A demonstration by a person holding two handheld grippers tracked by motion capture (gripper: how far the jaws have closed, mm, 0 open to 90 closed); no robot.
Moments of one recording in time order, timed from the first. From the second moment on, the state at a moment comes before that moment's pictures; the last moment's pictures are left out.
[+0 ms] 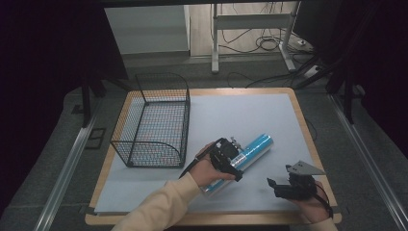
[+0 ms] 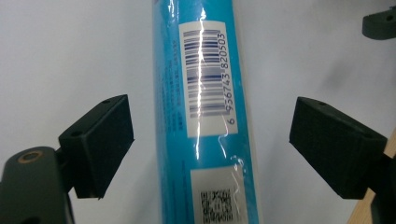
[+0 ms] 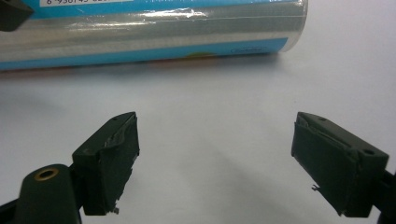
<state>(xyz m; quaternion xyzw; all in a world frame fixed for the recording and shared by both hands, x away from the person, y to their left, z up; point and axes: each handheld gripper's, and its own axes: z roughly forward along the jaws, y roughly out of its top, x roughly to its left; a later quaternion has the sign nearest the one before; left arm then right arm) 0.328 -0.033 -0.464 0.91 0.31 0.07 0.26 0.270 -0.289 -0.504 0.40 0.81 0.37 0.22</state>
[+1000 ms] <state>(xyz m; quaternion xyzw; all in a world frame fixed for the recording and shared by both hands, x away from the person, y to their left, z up) 0.367 -0.073 -0.490 0.93 0.31 0.04 0.20 0.271 -0.290 -0.506 0.41 0.81 0.36 0.22</state>
